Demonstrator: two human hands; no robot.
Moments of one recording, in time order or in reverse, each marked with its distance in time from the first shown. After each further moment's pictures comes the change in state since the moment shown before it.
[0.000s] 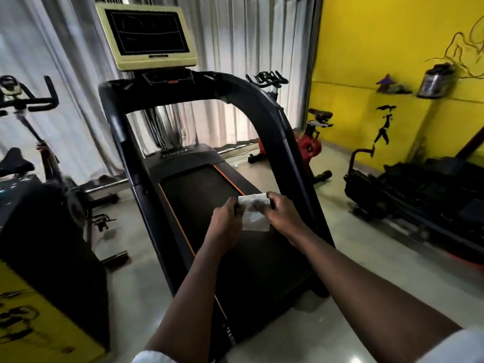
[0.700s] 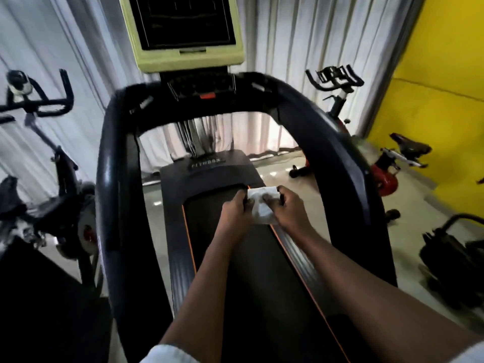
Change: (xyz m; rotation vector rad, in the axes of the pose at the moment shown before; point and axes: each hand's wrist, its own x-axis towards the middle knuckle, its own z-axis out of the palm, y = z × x) left_hand 0.563 -0.067 -0.103 0.003 0.099 -0.190; right_hand 0.580 -0.076 0.099 0.061 -0.078 -0.031
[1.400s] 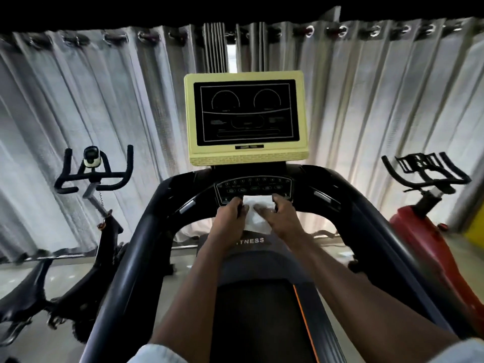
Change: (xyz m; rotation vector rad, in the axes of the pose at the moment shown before) left_hand 0.442 0.037 -0.178 0.155 0.324 0.008; right_hand 0.482 -0.142 0.113 0.225 -0.224 -0.208
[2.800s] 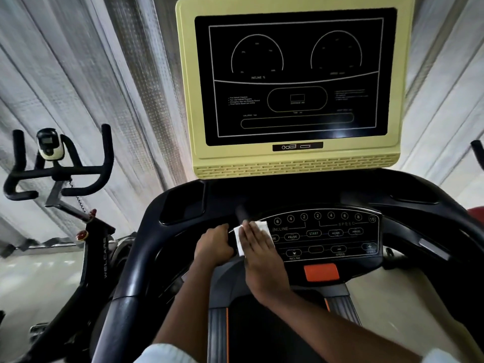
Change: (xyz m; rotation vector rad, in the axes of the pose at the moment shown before) left_hand 0.304 -0.290 0.044 0.432 -0.352 -0.255; right_hand 0.228 0.184 0.243 -0.773 -0.197 -0.373
